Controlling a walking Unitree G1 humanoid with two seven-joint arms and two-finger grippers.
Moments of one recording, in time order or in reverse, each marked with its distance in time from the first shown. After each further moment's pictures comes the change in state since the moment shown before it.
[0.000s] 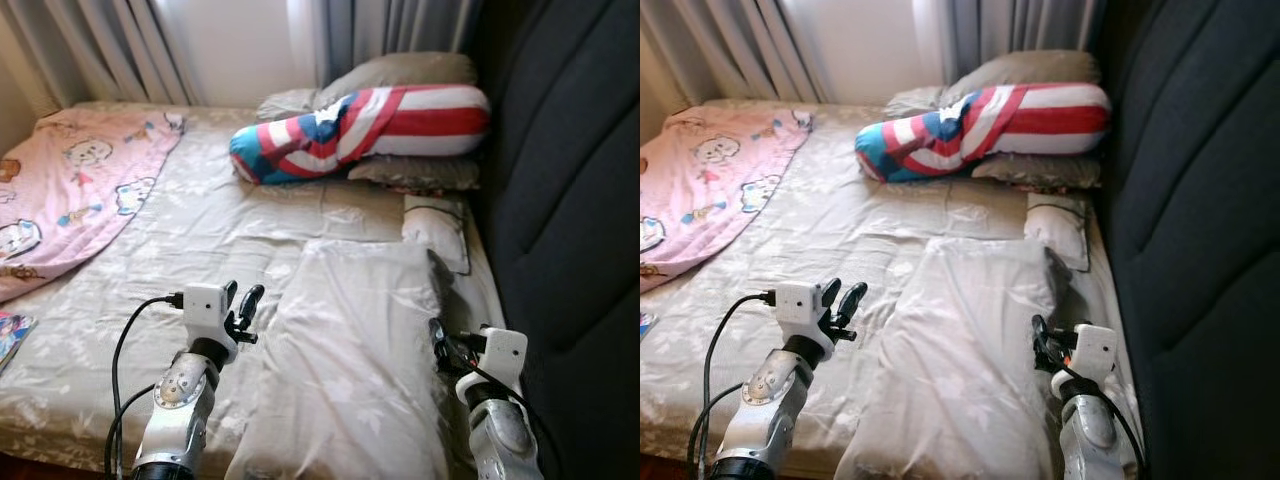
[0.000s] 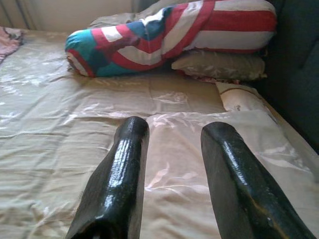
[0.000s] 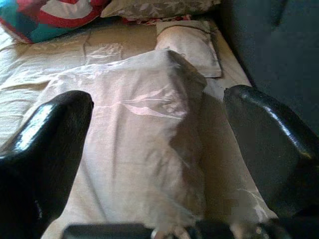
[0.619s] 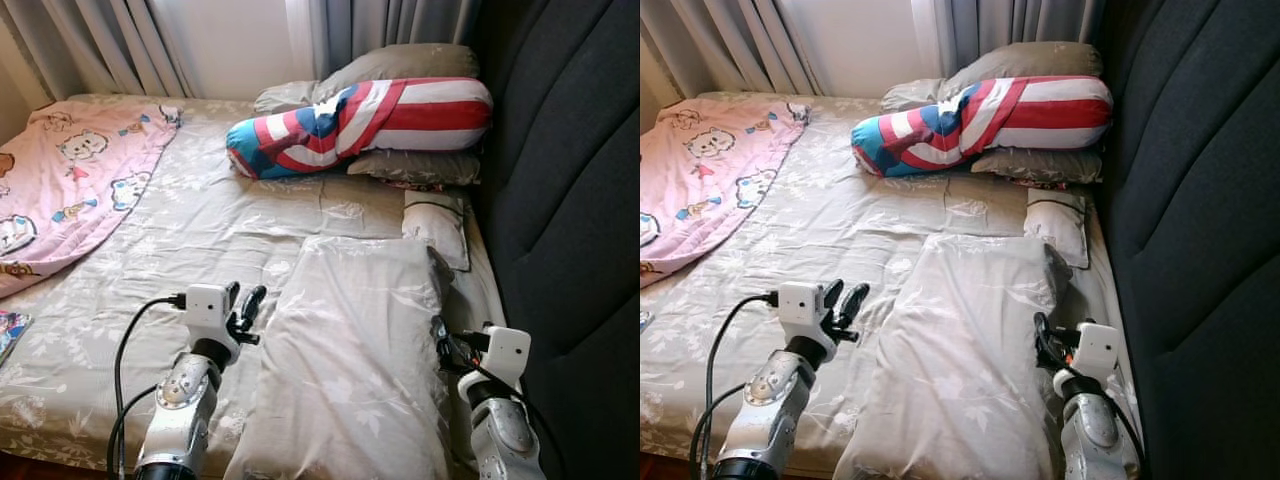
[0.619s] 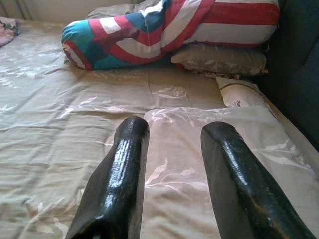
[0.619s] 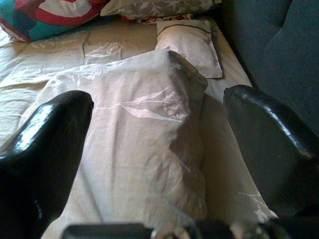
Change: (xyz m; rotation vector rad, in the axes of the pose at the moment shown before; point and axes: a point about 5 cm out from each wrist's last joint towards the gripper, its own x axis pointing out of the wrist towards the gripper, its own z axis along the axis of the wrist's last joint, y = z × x) left arm 0.000 -0.002 -0.002 -0.009 0.009 -0.001; right arm 0.001 0.002 0.003 0.000 -0.012 0.005
